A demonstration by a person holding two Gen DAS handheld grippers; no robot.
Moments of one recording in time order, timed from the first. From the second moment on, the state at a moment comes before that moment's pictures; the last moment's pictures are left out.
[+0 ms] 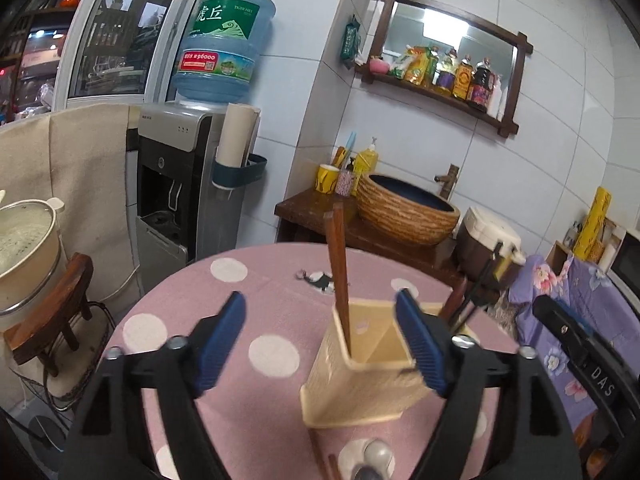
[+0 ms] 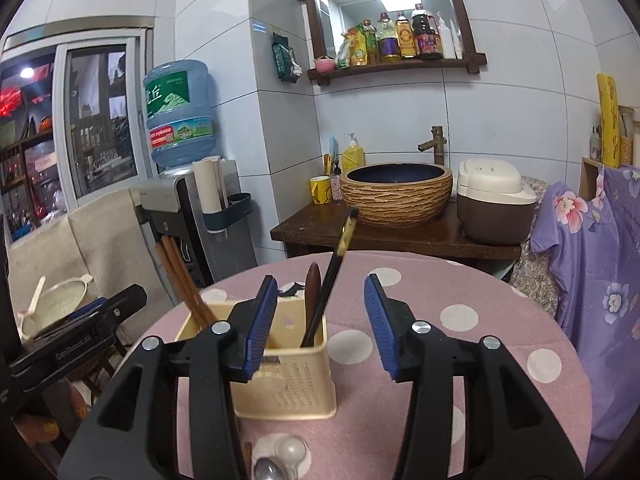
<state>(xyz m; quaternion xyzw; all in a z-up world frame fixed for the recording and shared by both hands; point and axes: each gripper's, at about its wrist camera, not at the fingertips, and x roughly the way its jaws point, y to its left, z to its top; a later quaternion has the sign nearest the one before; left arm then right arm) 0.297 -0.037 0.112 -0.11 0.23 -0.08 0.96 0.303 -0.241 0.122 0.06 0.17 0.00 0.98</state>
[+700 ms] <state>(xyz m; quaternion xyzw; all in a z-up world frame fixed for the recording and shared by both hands) 0.250 -0.048 -0.020 -0.05 0.43 -0.10 0.90 0.240 -0.246 -0.016 0.05 0.33 -0.04 0.94</state>
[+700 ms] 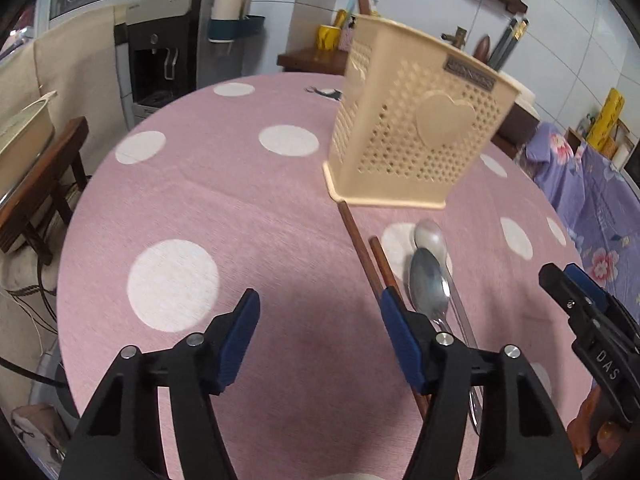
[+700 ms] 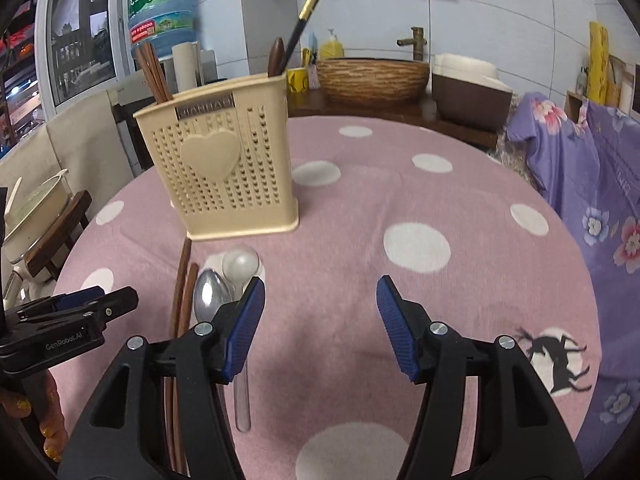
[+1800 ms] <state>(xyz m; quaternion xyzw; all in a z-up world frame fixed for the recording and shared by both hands) 0.246 -0.082 -0.041 0.04 0.45 -0.08 0.89 0.228 -0.245 -0.030 0.07 0.36 -0.03 0.93</state>
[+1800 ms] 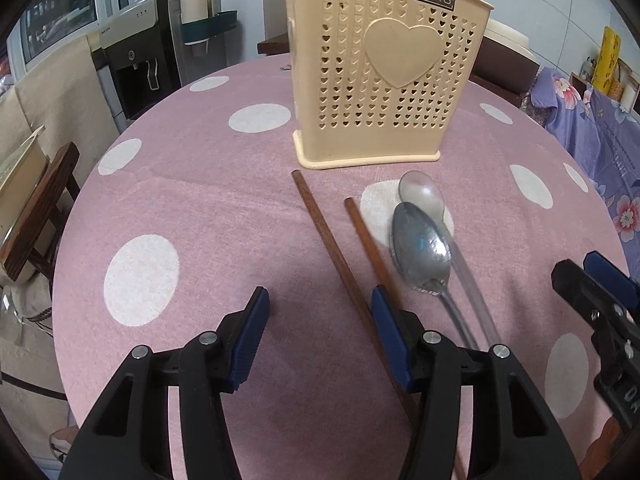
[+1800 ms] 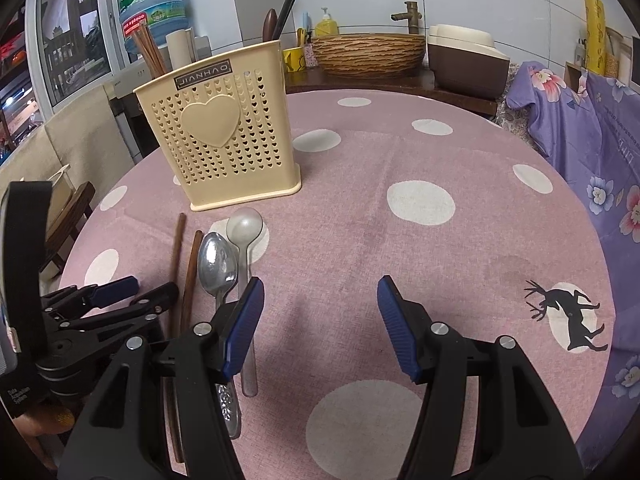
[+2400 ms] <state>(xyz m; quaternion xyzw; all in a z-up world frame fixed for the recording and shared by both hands) 0.240 -0.047 -0.037 -0.02 0.45 -0.08 0.89 0.254 -0.213 -0.050 0.02 0.42 0.02 0.90</state>
